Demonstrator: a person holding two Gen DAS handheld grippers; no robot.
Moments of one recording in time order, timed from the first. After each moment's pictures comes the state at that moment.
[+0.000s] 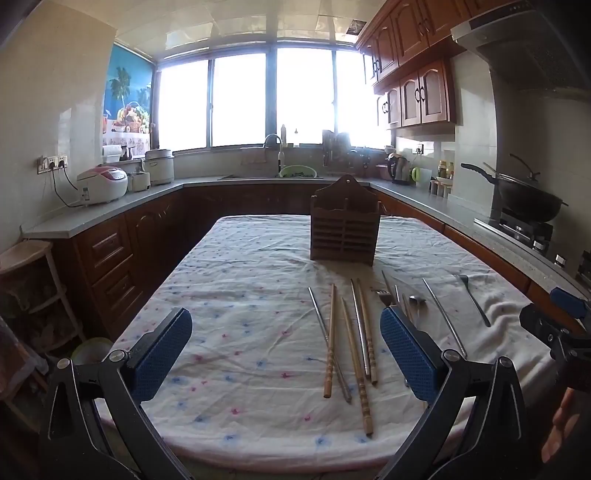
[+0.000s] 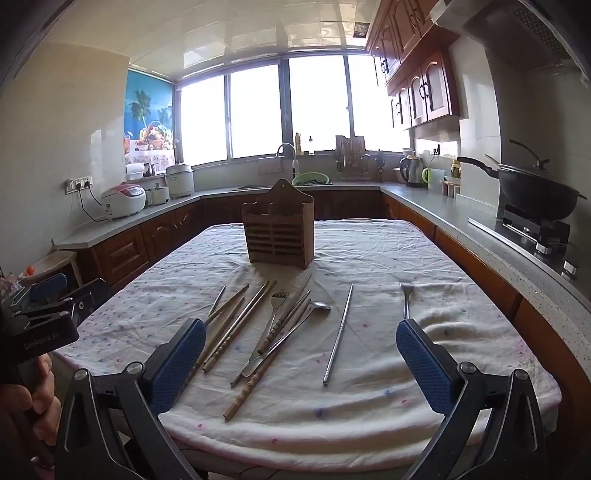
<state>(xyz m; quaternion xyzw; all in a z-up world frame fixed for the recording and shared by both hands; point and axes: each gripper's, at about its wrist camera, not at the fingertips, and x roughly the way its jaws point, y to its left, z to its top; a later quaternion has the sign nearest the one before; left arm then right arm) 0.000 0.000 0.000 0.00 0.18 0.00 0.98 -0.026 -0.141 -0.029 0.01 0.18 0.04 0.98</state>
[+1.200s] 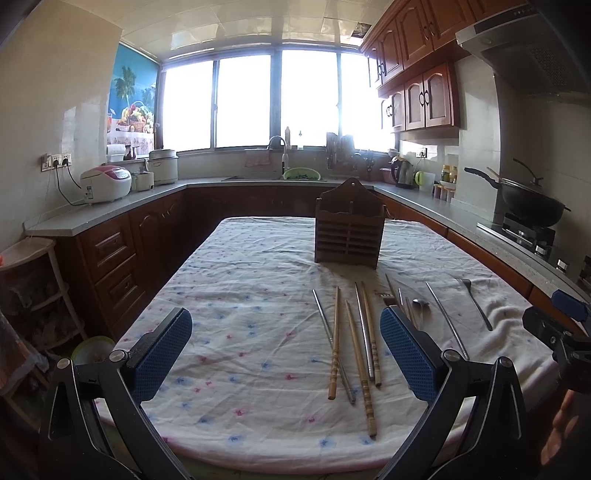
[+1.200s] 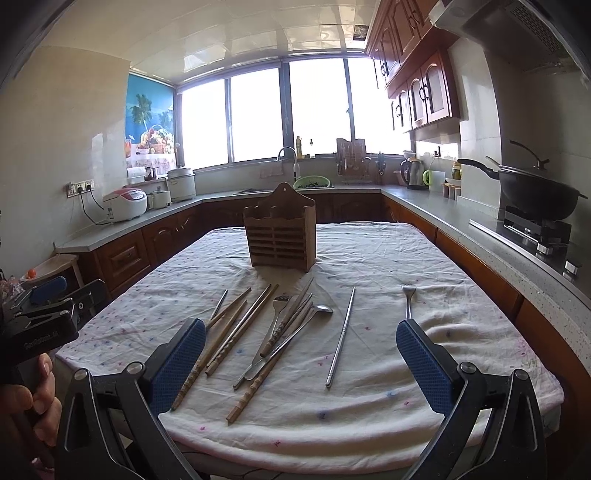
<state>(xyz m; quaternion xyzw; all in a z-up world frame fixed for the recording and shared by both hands) -0.002 0.004 0.001 -0.01 0.18 0.01 0.98 -0.027 -0.140 -0.029 0.01 0.17 0.04 0.98</state>
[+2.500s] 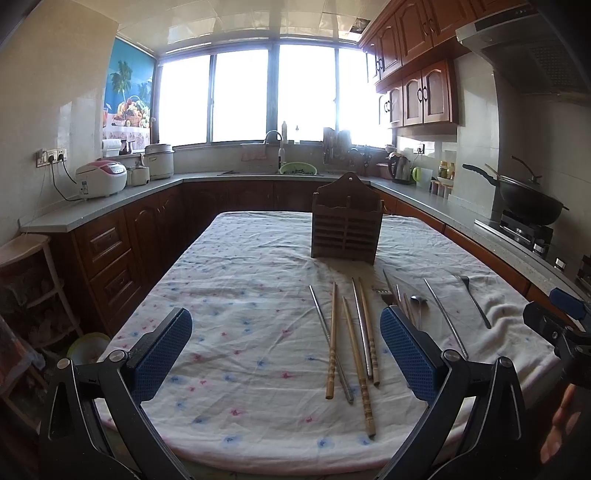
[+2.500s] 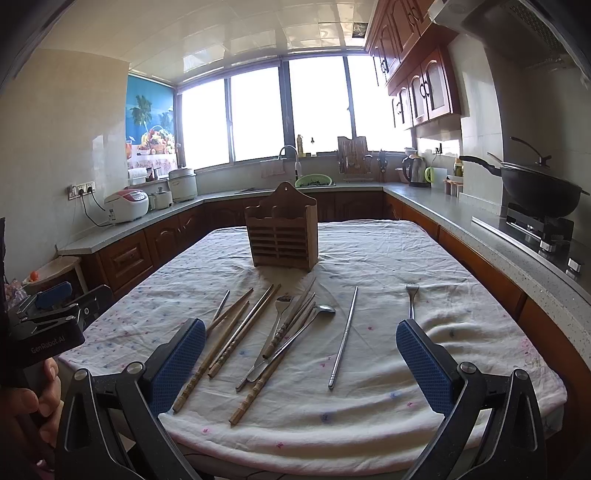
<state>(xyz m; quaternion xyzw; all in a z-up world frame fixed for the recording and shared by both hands) 0.008 0.005 -0.002 -0.01 0.19 -0.01 0.98 -0.023 -0.142 -0.027 0.01 0.18 0.05 0.98</state>
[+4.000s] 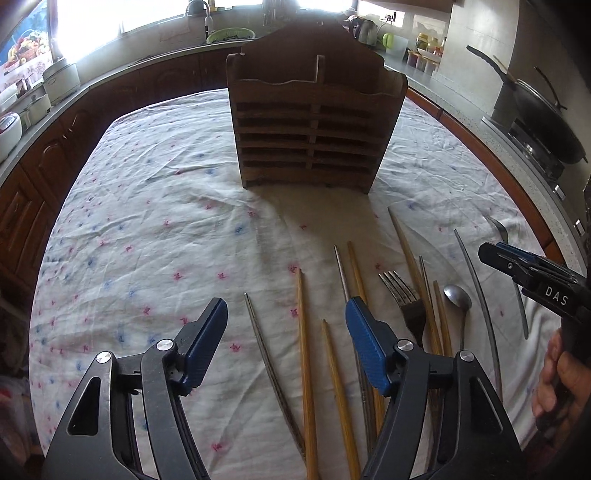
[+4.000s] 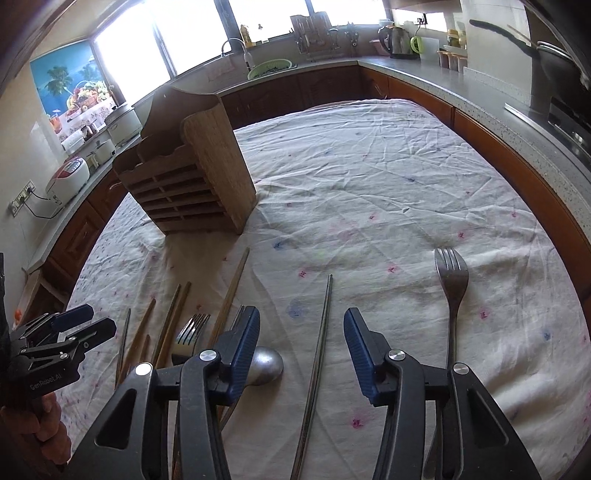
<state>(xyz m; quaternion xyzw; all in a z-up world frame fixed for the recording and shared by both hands) 0.279 -0.052 -0.056 0.04 0.47 -0.12 0.87 0.224 -0.205 -0.076 0.10 0.42 0.02 0.90</state>
